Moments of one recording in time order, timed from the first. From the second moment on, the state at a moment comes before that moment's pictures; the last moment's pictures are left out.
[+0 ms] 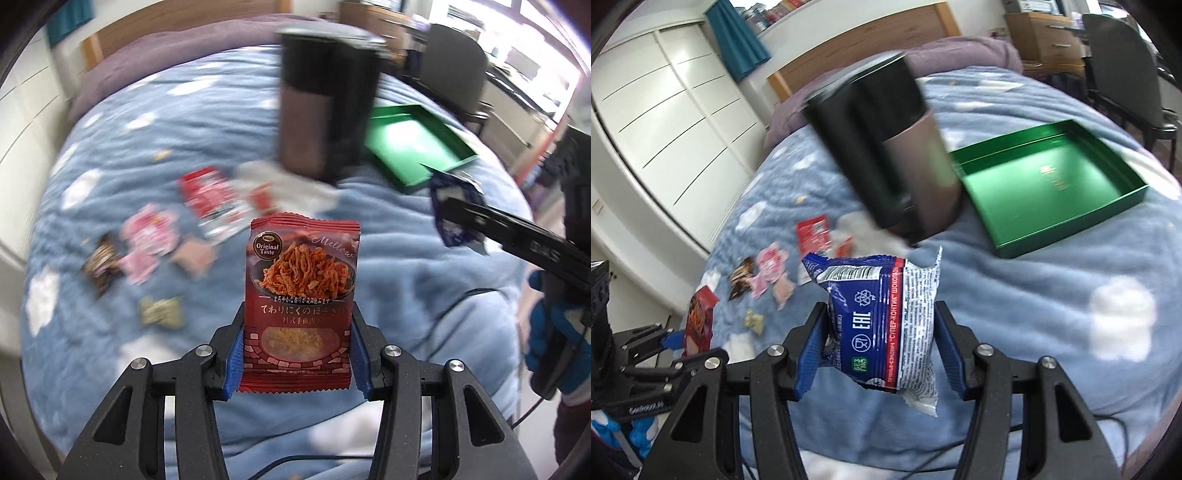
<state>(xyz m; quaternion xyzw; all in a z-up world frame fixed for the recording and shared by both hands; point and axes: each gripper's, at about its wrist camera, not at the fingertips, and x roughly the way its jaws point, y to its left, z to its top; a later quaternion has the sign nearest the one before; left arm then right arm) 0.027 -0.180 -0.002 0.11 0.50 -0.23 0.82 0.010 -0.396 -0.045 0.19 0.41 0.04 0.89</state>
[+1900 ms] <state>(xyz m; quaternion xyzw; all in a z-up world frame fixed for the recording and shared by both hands) 0.226 -0.509 -0.099 0.20 0.49 -0.23 0.82 0.191 -0.657 -0.116 0.09 0.44 -0.10 0.88</state>
